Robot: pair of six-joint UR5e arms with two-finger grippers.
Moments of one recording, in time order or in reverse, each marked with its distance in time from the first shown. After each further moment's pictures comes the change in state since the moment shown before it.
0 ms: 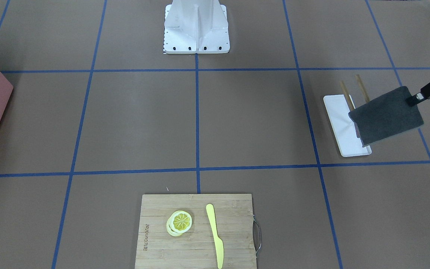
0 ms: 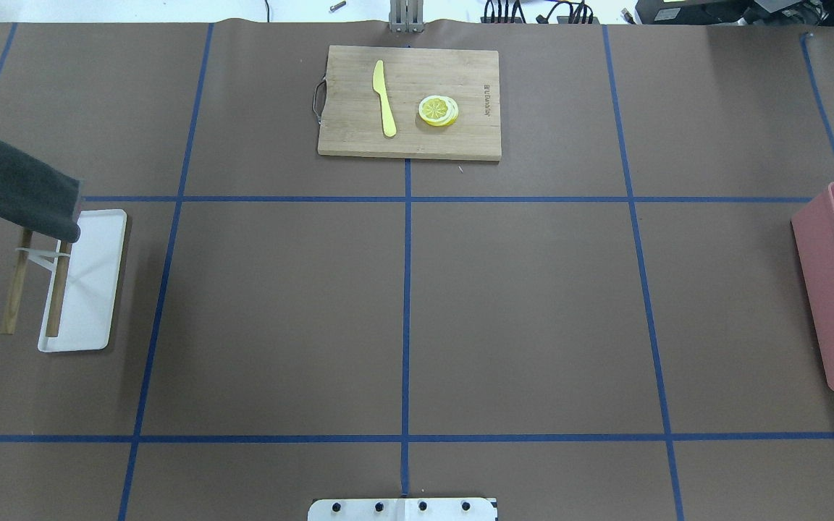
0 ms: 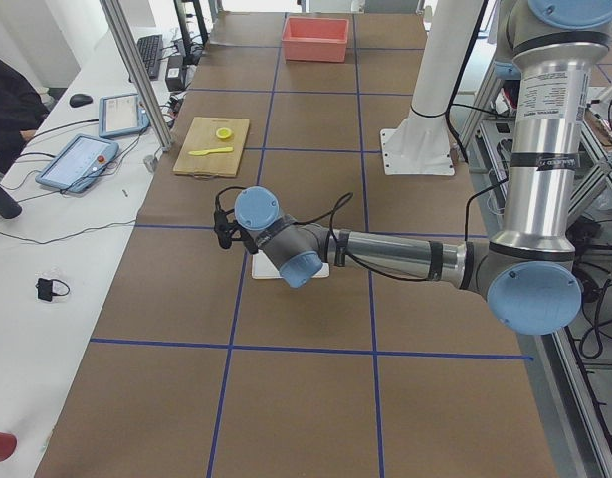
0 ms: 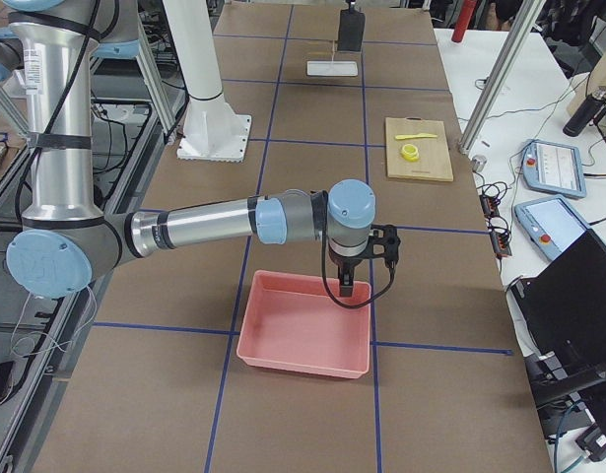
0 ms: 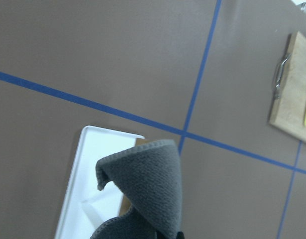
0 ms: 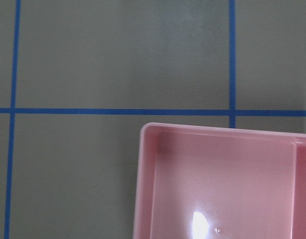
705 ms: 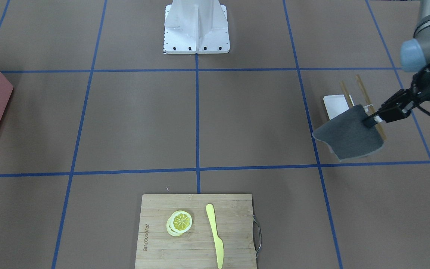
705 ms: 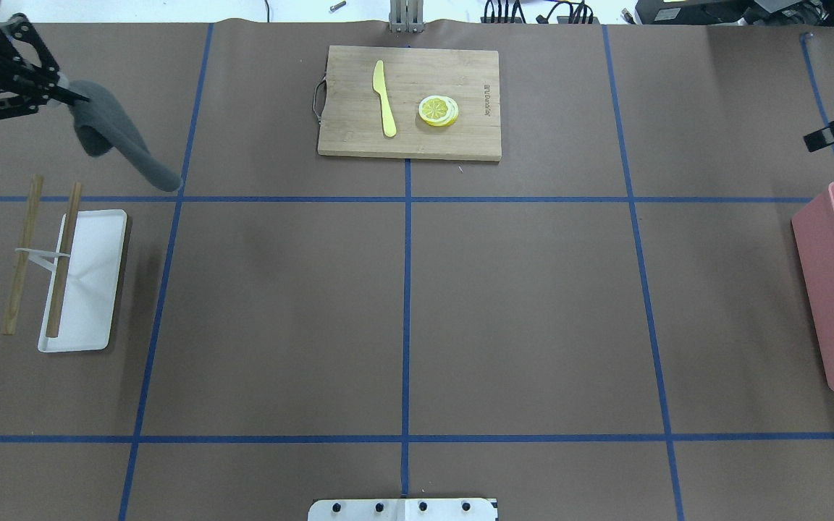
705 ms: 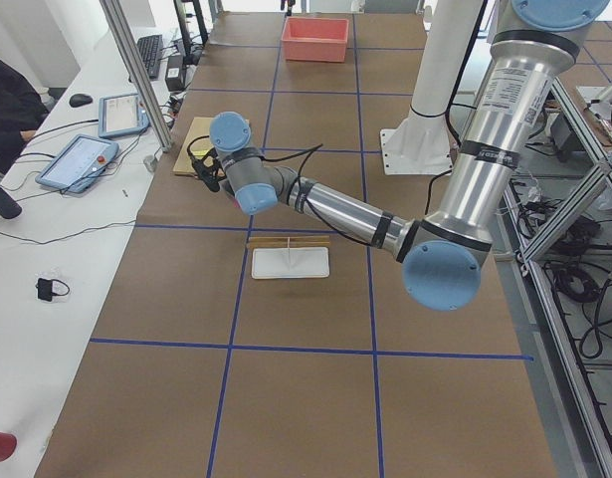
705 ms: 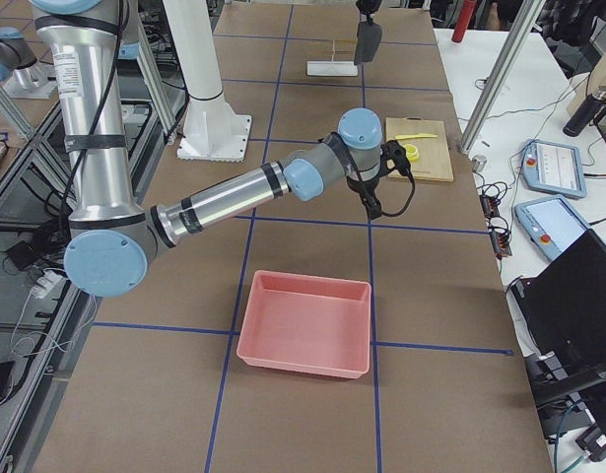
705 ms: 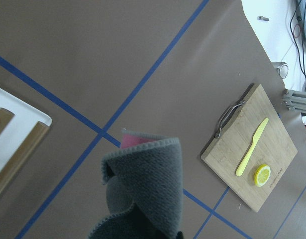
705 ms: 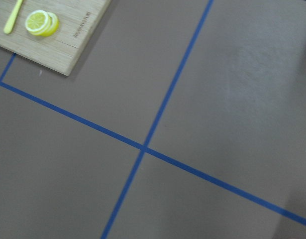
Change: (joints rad) left arm 0.199 -0.249 -0.007 0.008 0.215 -0.624; right arm -0.234 0.161 0.081 0.294 -0.017 0.140
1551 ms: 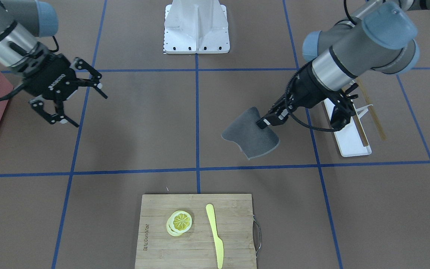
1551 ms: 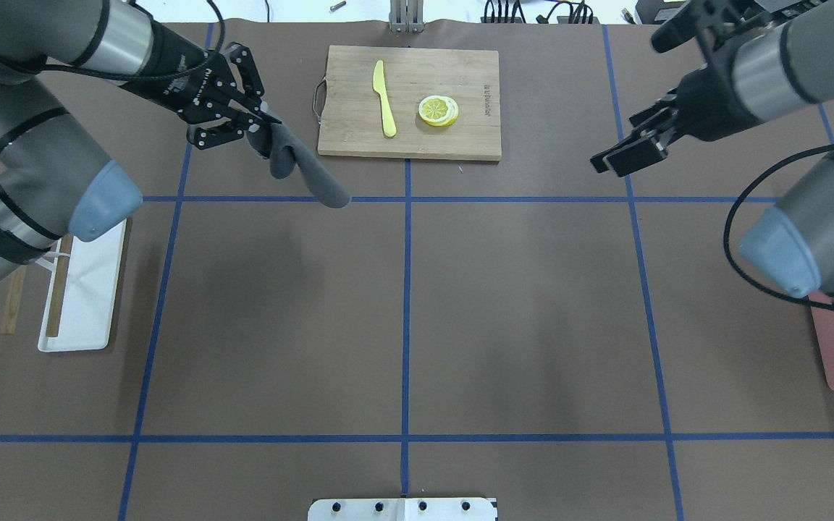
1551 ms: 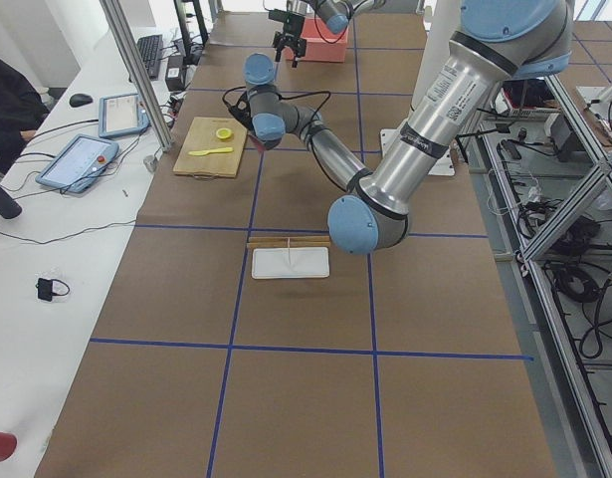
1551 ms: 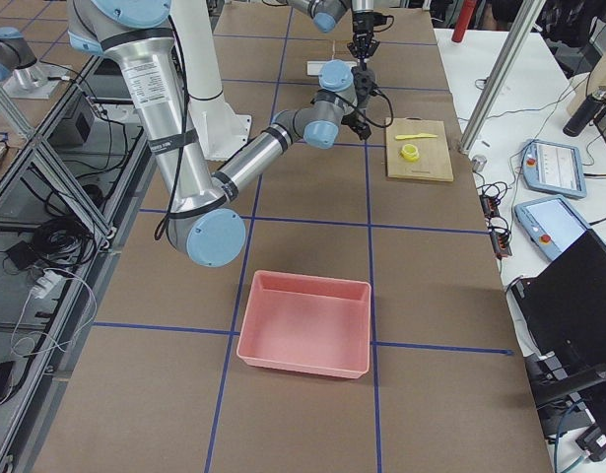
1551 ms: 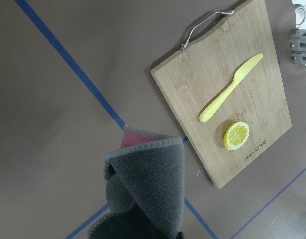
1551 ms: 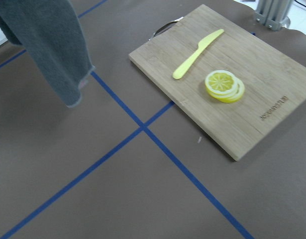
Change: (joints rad) left arm 0.320 -0.282 -0.010 0.178 0.242 -0.295; right arm -0.495 0.214 -0.001 0.311 -0.373 0.148
